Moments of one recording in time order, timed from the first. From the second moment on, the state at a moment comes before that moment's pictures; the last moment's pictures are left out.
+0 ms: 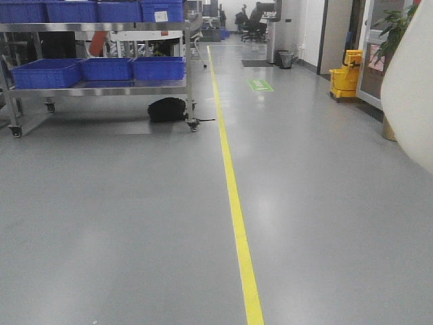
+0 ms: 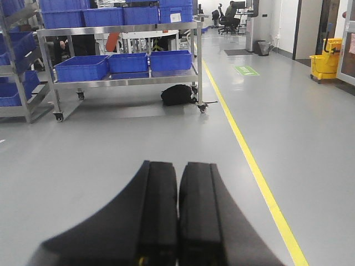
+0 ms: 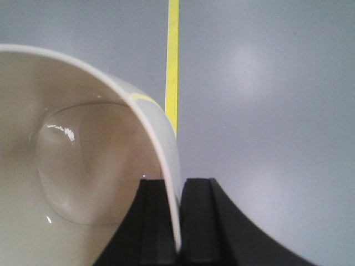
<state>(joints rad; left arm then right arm) -0.03 -0.01 0.01 -0.07 0.08 0.10 0.04 0.69 -0.75 0.08 0.83 0.05</state>
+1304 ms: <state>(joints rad) -0.03 -0.01 0.01 -0.07 0.08 0.10 0.04 0.69 -0.75 0.08 0.83 0.05</state>
